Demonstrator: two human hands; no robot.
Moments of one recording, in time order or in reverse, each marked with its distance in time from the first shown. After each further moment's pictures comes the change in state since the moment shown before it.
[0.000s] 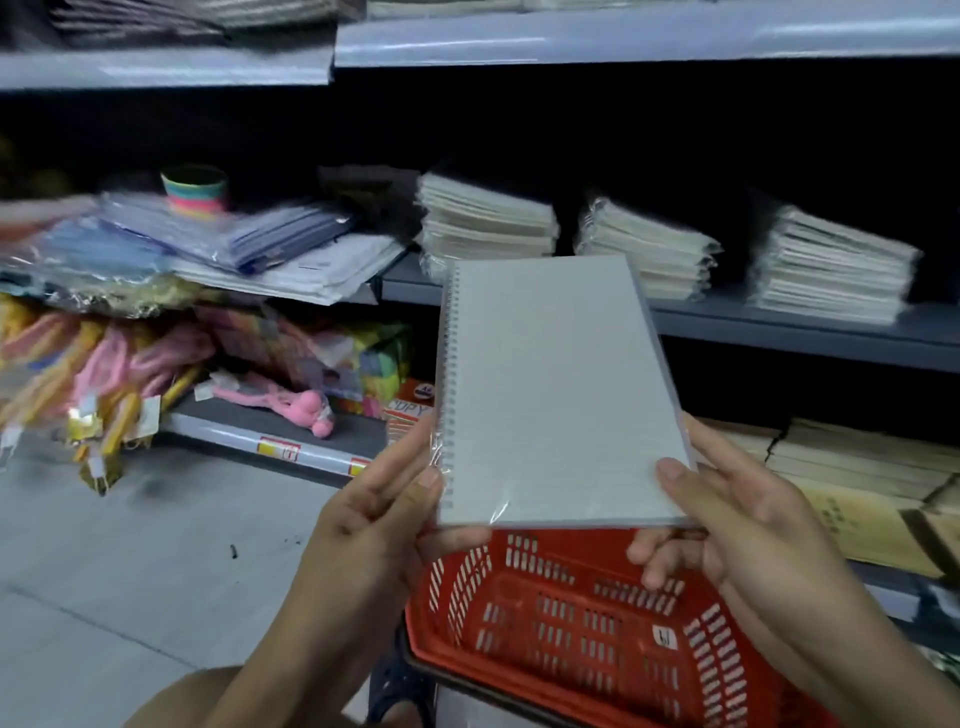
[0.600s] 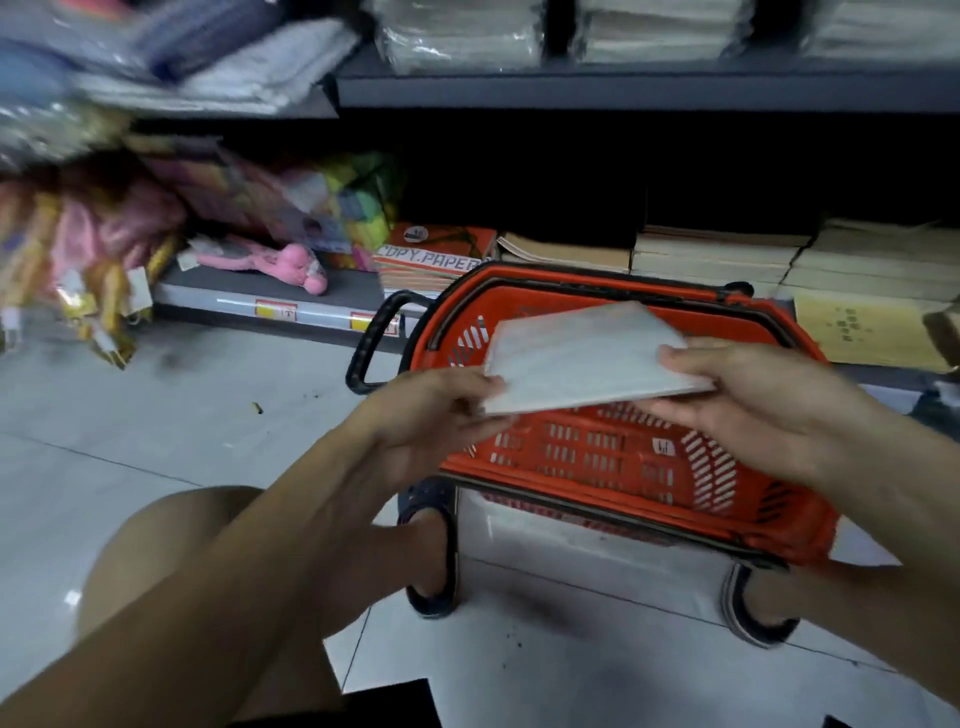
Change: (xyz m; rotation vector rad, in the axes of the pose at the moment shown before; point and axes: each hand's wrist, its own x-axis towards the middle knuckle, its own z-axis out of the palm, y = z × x) left_hand 0.021 -0.075 -0.019 0.092 -0.010 -0.690; right_hand 0.008 0.064 -0.049 0.114 0.167 0.590
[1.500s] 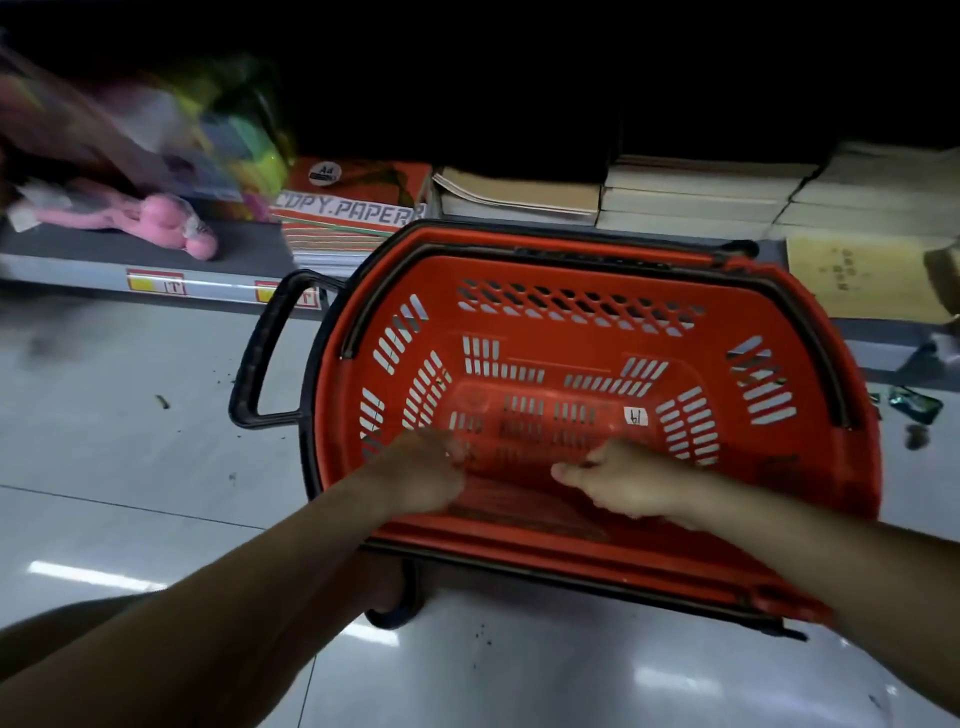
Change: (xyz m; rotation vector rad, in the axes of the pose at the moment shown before) left_hand 0.130 -0.047 -0.013 1.349 0.007 -0.270; right_hand 0.137 0.087 -0.033 -1.222 -0.110 0.361
